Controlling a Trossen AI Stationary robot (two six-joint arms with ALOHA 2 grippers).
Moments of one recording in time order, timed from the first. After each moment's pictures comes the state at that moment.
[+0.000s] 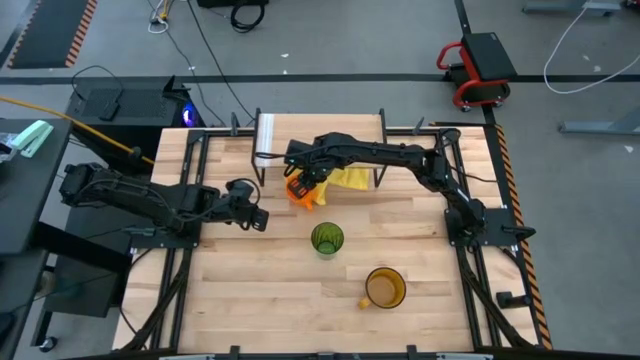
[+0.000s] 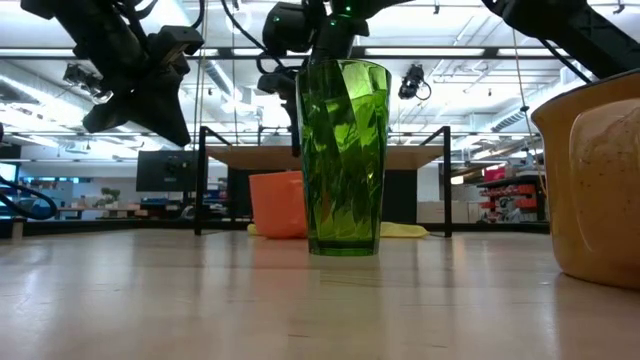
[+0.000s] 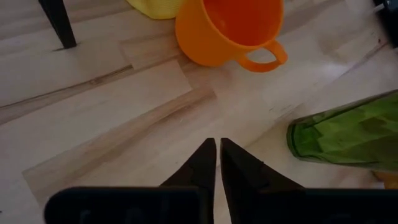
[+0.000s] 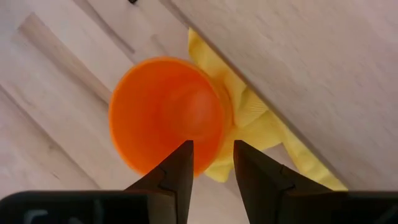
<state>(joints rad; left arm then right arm) -0.13 1.04 0.66 -0.54 -0.37 -1.16 -0.20 2.25 2.18 -1.18 0.10 0.60</state>
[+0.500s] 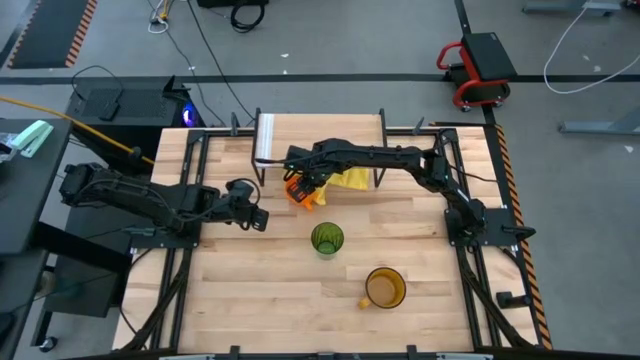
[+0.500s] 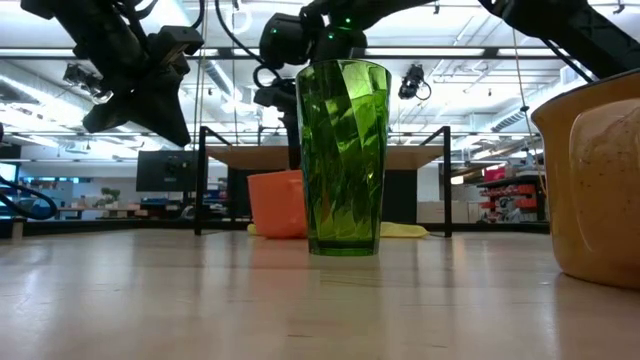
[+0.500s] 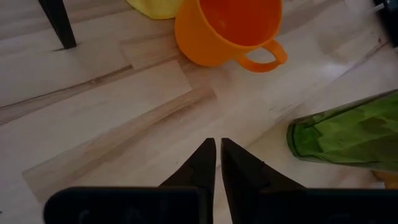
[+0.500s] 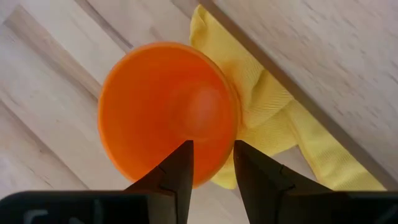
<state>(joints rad) -0.13 1.04 0.66 -0.54 -0.37 -1.16 -0.19 2.25 2.10 -1.10 0.10 0.63</state>
